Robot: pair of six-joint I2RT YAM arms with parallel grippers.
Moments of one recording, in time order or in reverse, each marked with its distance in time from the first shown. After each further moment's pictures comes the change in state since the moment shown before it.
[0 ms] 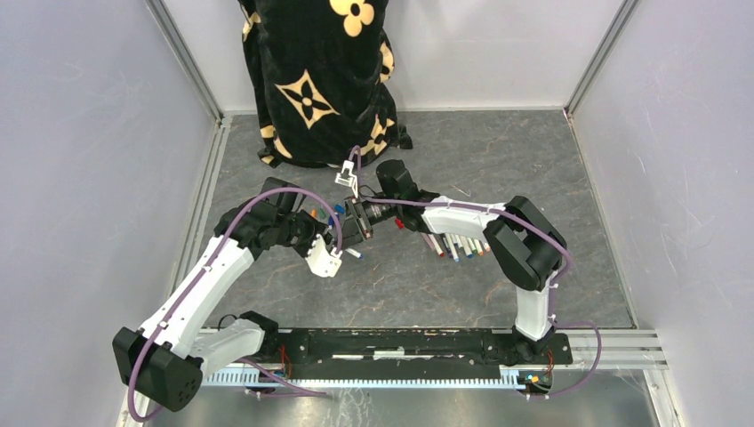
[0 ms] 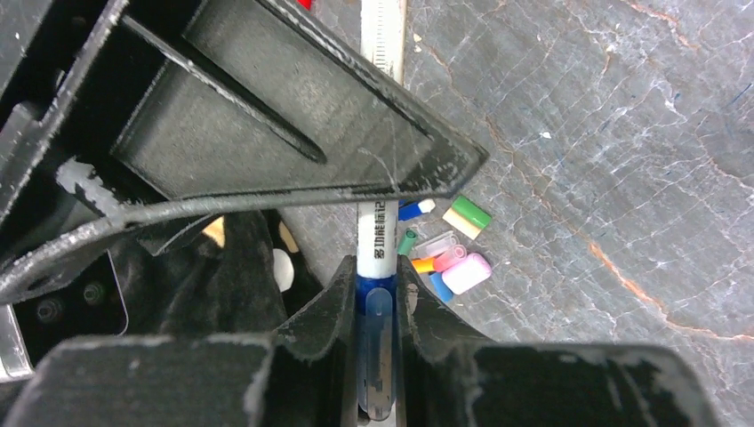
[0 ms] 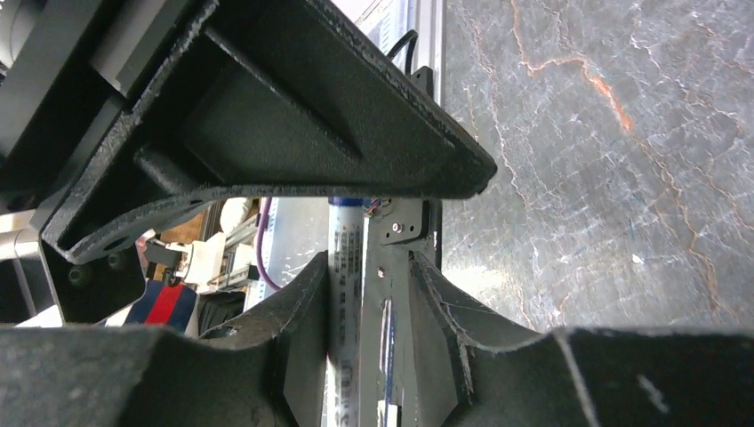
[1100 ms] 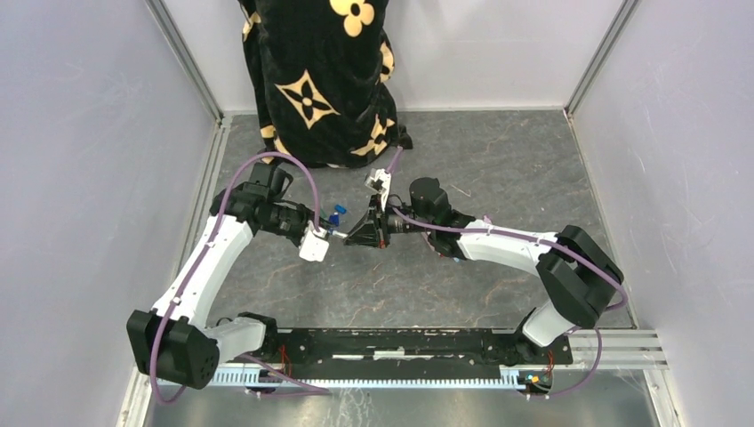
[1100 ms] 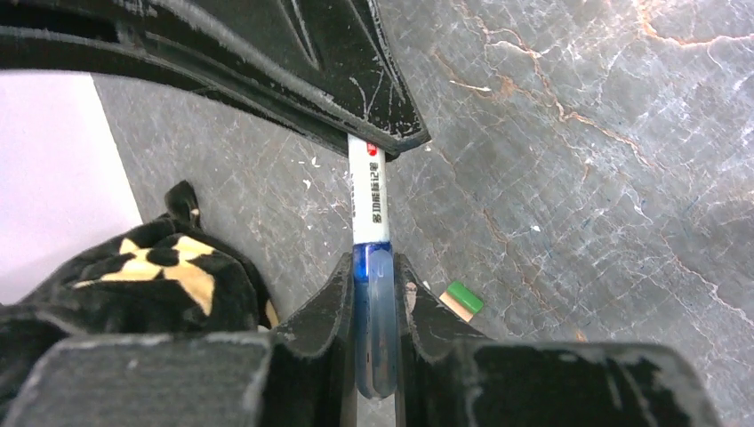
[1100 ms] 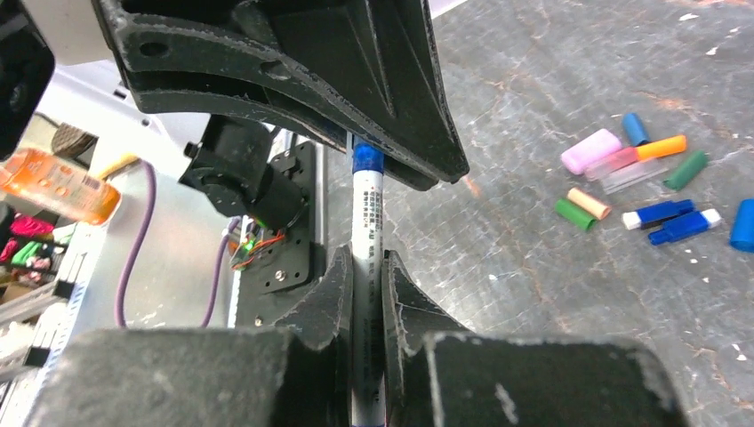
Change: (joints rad) left arm 0.229 0.156 0.114 -0.163 0.394 0.119; right arm 0.020 -0.334 -0.334 0.156 0.389 -0.284
